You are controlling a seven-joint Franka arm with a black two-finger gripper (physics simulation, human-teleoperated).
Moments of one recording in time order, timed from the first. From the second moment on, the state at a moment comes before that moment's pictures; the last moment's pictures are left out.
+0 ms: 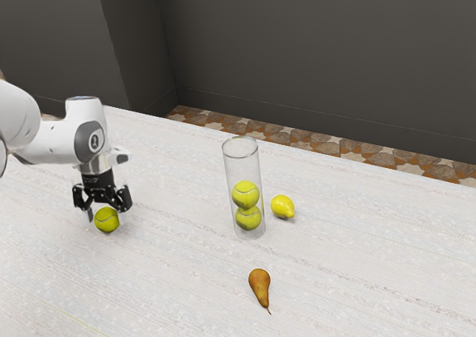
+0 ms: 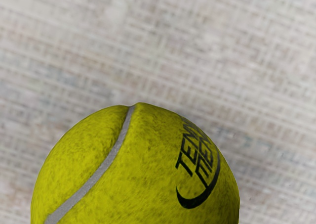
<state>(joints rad) 0.04 0.39 0.31 -1.98 -0.13 2.12 0.09</state>
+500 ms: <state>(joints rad) 0.04 0.43 0.31 -2.01 -0.15 2.22 0.12</state>
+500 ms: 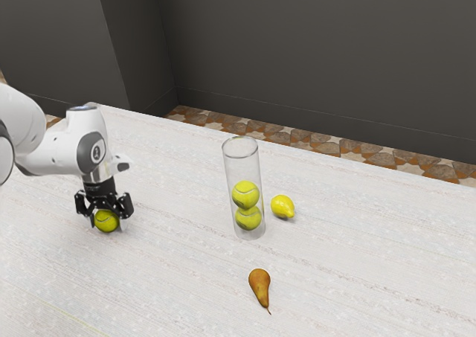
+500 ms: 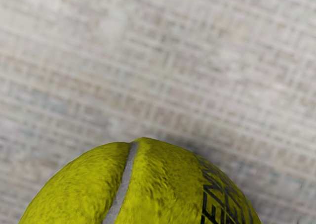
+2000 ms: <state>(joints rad) -0.32 0.39 0.15 -1.33 -0.07 1.79 0.10</state>
